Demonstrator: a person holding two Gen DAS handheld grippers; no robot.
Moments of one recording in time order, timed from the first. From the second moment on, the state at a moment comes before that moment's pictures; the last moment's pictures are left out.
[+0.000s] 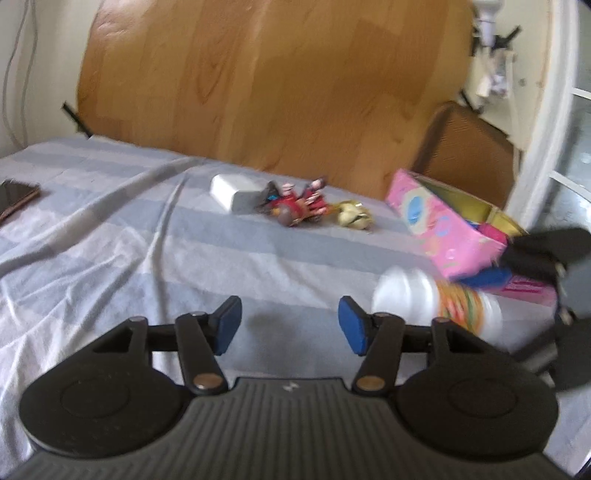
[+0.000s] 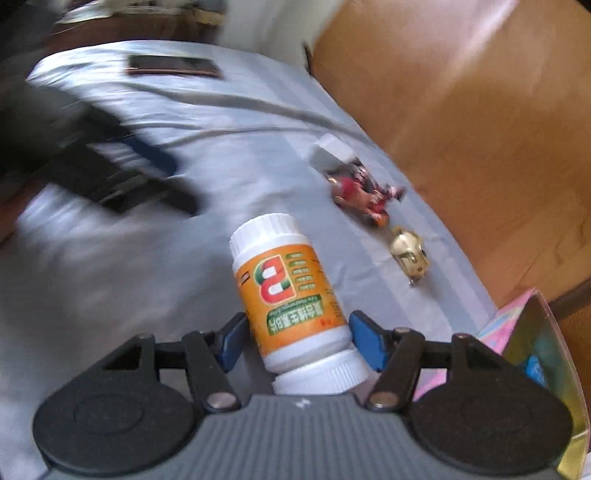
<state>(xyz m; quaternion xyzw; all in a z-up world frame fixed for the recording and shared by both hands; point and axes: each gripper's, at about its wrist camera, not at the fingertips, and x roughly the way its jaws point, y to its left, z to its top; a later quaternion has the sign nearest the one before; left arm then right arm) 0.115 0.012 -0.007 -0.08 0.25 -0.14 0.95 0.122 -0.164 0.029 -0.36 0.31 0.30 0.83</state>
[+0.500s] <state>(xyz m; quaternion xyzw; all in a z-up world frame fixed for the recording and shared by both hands) 0.098 -0.023 0.008 -0.13 0.26 -0.26 0.92 0.090 -0.228 0.007 -0.12 0.30 0.31 0.90</state>
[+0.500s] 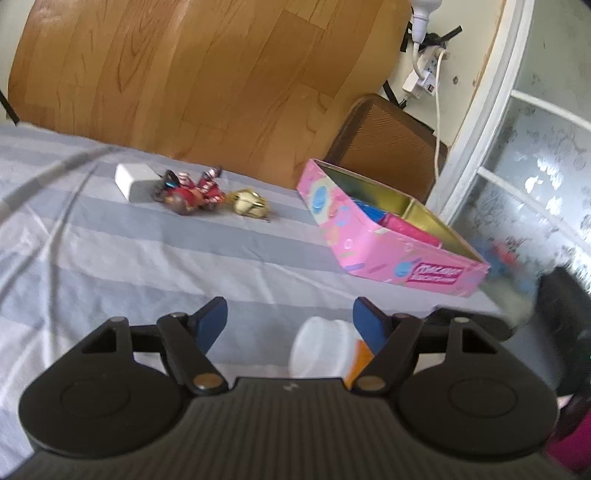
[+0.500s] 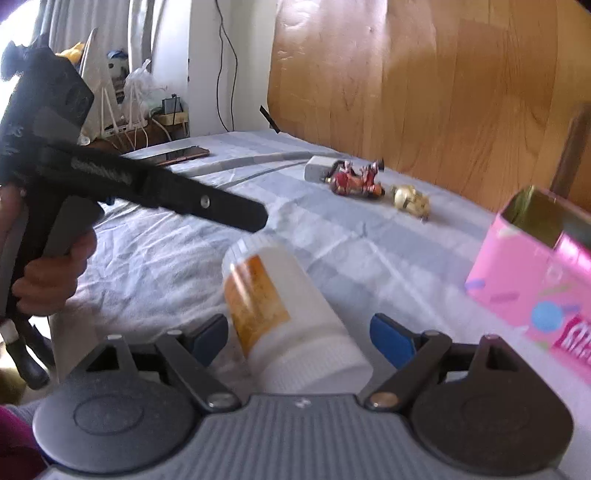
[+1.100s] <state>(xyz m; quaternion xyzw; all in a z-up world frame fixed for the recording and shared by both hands) 0.110 -0.063 -0.009 -0.14 0.30 -0.33 0.88 0.084 -0.249 0.000 -0.09 0.30 0.32 0.90</state>
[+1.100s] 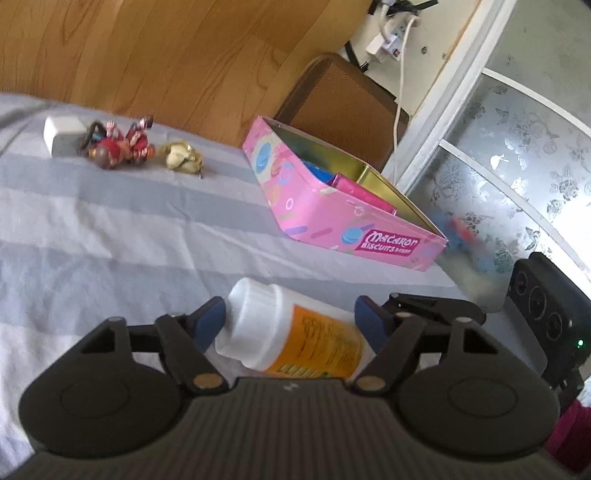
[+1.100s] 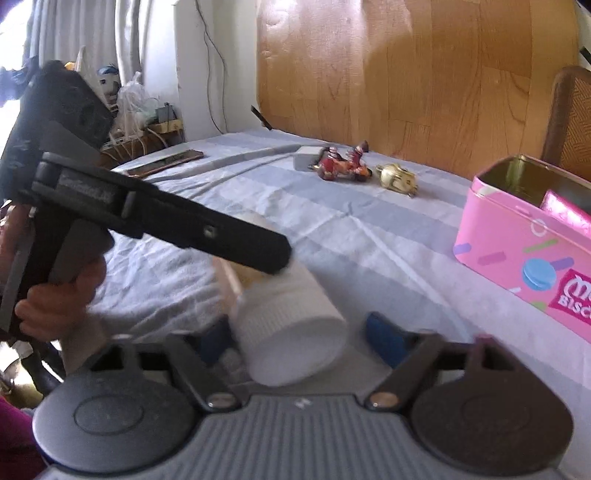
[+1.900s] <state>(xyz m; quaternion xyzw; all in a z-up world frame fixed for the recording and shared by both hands) 0.226 -0.275 0.061 -0.02 0.25 -0.31 0.92 0.187 -0.390 0.045 -0.10 0.19 0.01 0.98</state>
